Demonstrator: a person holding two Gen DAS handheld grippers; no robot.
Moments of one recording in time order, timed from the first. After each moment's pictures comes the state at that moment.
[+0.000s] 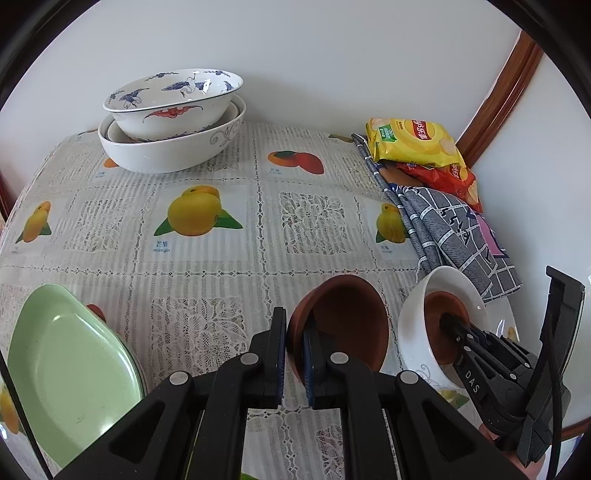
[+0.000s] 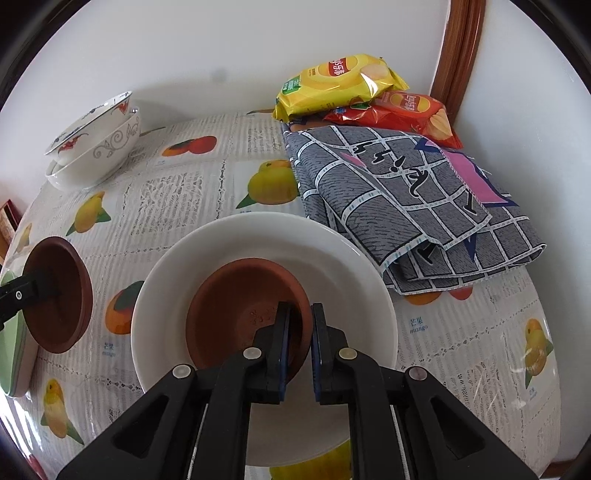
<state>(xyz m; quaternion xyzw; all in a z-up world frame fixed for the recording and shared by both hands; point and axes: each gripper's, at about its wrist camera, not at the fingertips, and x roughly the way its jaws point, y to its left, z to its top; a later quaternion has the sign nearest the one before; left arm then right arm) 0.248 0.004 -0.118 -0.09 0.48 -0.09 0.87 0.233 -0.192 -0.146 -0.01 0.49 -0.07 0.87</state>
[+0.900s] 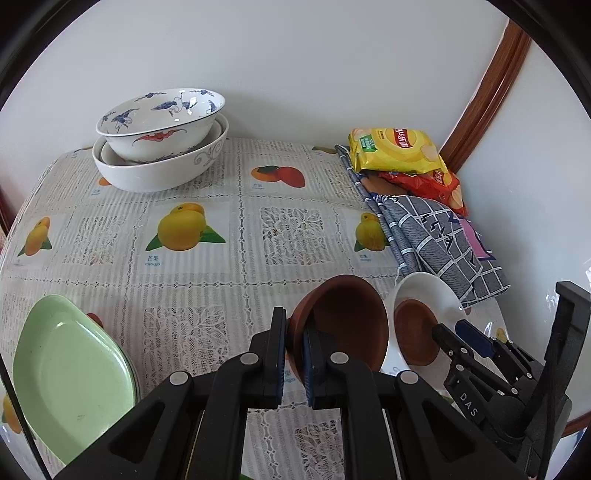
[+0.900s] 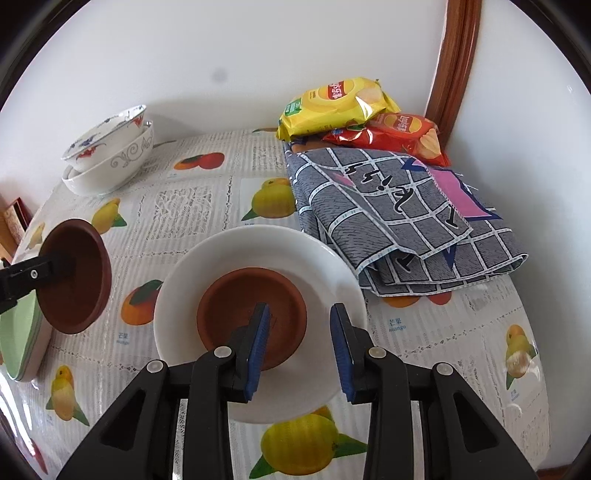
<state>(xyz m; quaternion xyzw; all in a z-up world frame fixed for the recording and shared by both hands) 0.237 -0.012 -0.096 -0.08 0.46 -0.10 0.88 0.209 -0.199 -0.119 -0.01 0.46 -0.06 0.88</state>
